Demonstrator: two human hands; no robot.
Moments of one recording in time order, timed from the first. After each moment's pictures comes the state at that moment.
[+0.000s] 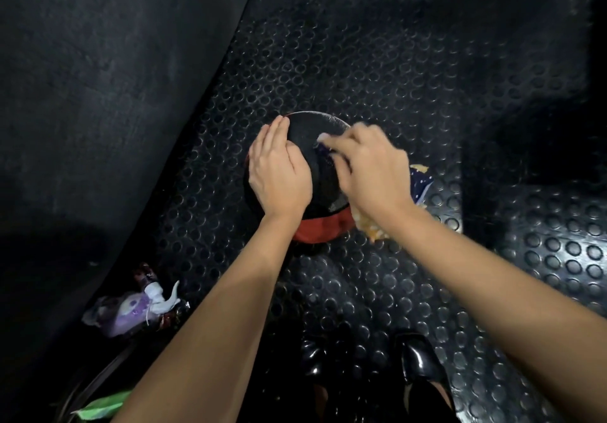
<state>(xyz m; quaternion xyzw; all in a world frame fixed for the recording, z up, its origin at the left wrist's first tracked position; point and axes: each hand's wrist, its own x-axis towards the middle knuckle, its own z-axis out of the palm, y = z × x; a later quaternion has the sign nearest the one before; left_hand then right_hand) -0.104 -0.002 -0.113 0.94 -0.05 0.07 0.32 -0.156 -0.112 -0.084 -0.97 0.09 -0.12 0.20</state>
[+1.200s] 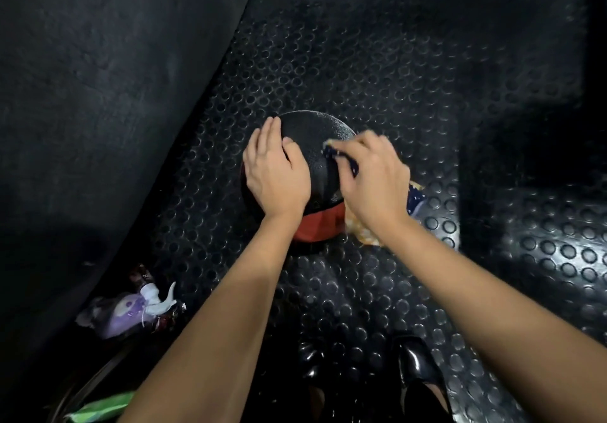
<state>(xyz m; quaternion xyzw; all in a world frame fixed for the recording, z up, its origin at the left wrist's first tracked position) -0.101 -0.003 -0.113 0.94 -0.01 0.07 0.33 -0.163 -0.107 -0.094 -0.94 0.16 -0.16 0.25</state>
